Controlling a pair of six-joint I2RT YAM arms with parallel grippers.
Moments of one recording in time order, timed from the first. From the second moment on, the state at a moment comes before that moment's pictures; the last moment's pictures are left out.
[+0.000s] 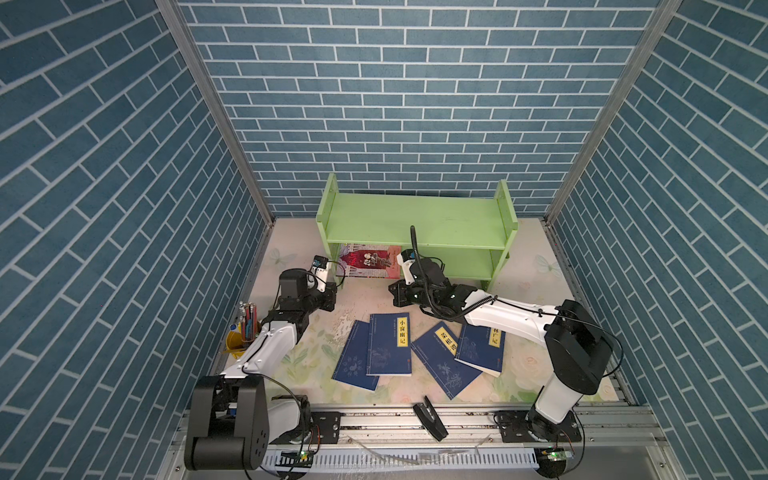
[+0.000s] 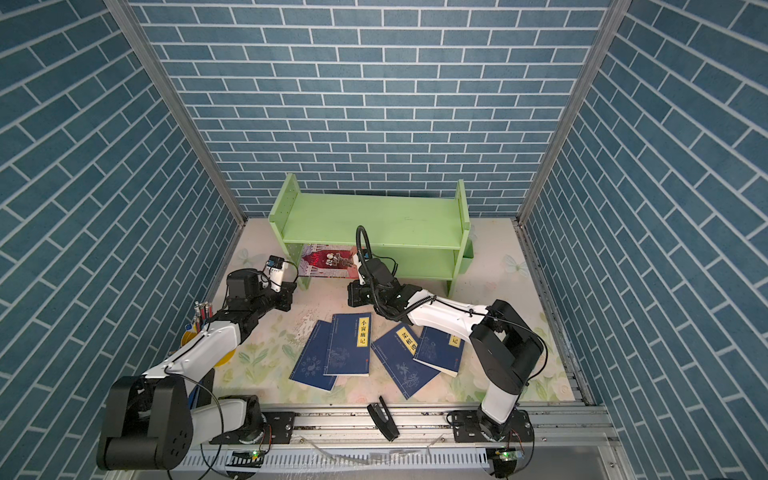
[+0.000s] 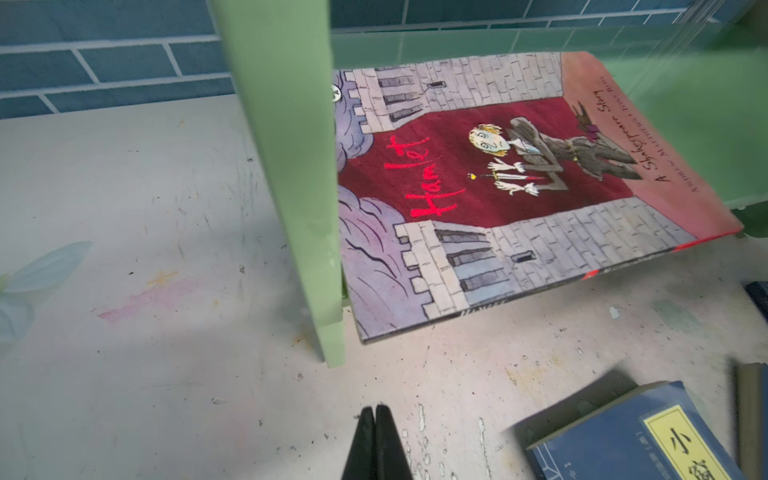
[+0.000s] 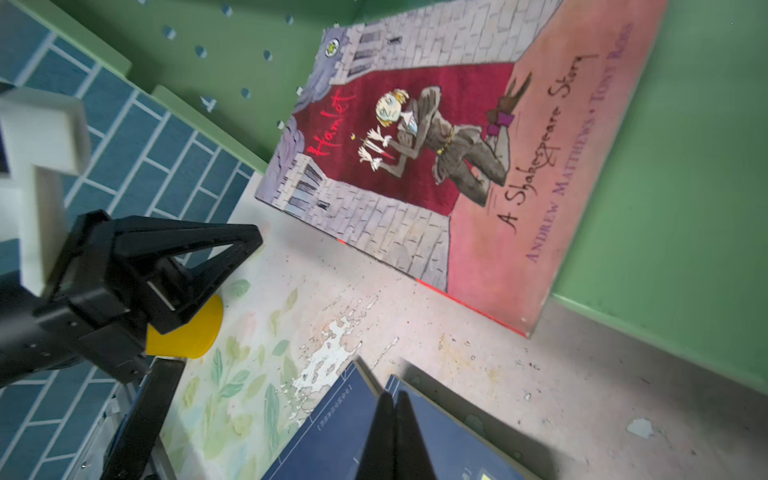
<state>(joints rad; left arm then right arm) -0.02 1.22 0.58 0.03 0.36 0.10 0.93 1.72 1.15 -0.01 -0.05 0.56</state>
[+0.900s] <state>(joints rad) -0.01 1.13 0.54 -0.06 0.50 0.29 0.94 1.82 1.24 -0.06 0.10 0.47</state>
